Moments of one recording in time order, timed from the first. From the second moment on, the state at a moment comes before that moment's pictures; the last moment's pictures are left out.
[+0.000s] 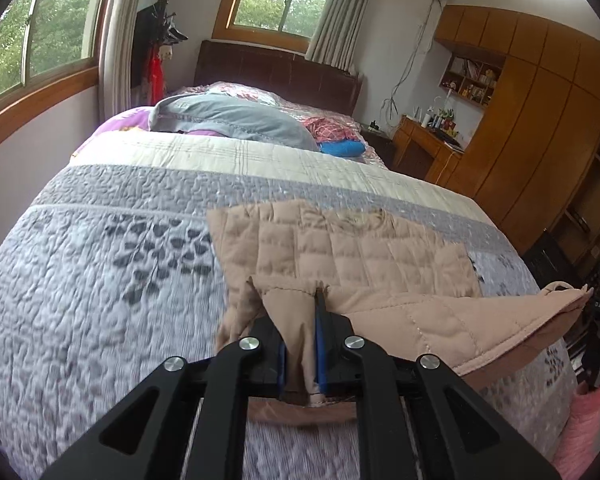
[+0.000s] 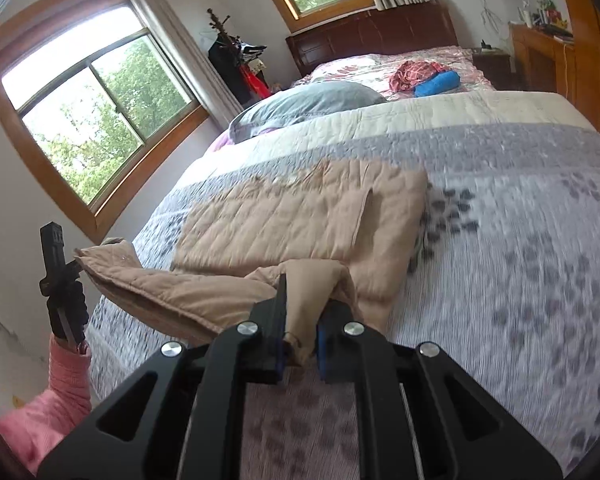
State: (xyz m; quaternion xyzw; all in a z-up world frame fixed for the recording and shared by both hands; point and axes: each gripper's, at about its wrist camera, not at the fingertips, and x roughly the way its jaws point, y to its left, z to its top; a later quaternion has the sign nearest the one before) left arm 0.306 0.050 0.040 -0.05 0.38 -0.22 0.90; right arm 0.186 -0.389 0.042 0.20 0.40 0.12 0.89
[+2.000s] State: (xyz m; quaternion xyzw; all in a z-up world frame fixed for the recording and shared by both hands) left arm 0.405 0.029 -0.084 -0.08 0.48 -0.13 0.87; right arm 0.316 -0.400 -0.092 0.23 0.53 0.03 0.81
